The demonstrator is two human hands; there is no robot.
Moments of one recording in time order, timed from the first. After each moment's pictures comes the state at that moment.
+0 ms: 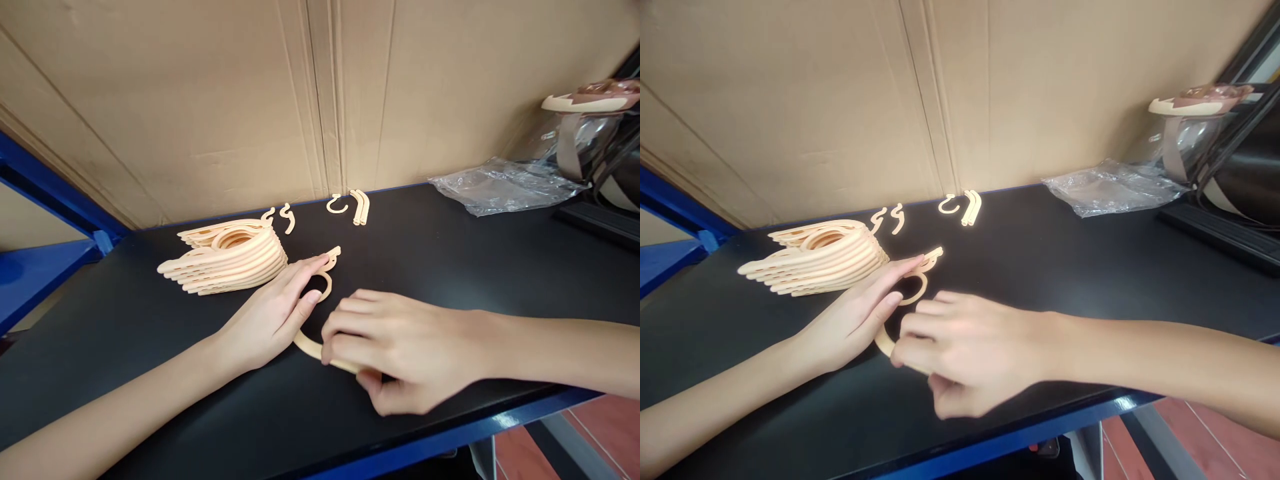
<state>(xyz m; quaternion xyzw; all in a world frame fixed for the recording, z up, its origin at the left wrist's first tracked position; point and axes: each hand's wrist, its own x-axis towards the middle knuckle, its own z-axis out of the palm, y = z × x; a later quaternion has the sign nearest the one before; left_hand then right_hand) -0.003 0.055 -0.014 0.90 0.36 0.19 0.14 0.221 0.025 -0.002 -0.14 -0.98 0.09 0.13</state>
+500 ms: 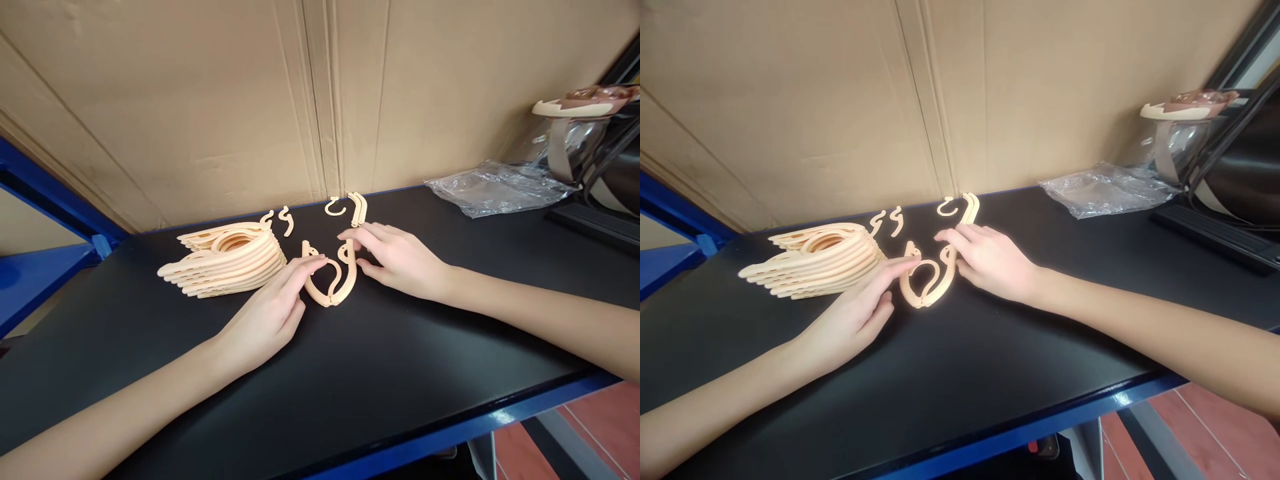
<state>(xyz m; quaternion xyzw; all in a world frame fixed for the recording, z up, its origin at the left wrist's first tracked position) -0.004 0.056 -0.015 0.91 0.35 0.20 0.10 0.247 0.087 -0.024 -0.38 -0.89 -0.04 0.26</state>
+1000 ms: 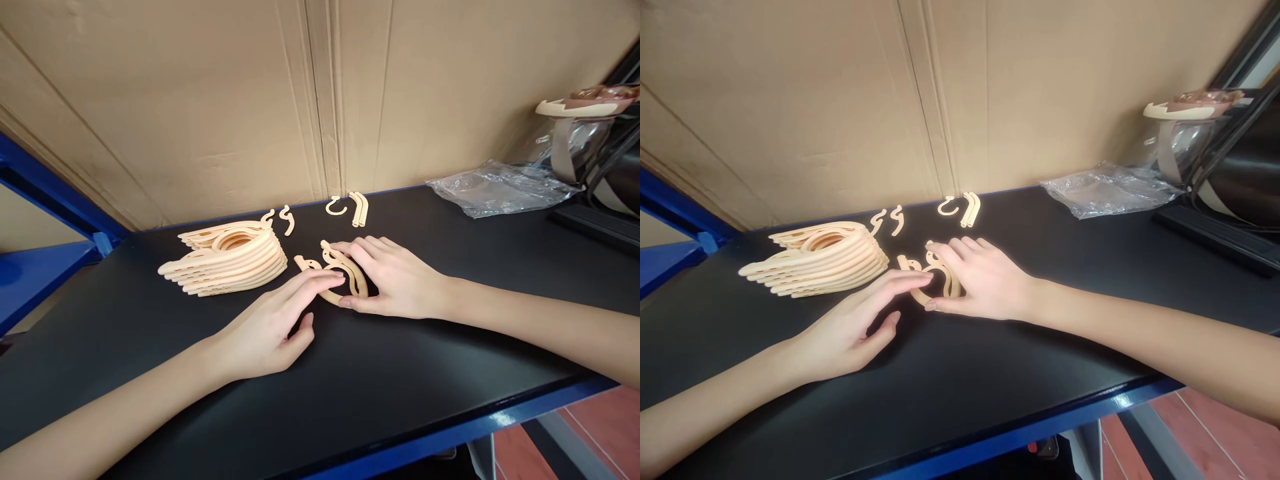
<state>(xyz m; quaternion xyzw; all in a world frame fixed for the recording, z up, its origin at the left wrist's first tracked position) -0.004 0.051 -0.010 0.94 0.27 0.17 0.13 0.236 0.070 -0.022 -0.37 -0.90 0.01 0.22</state>
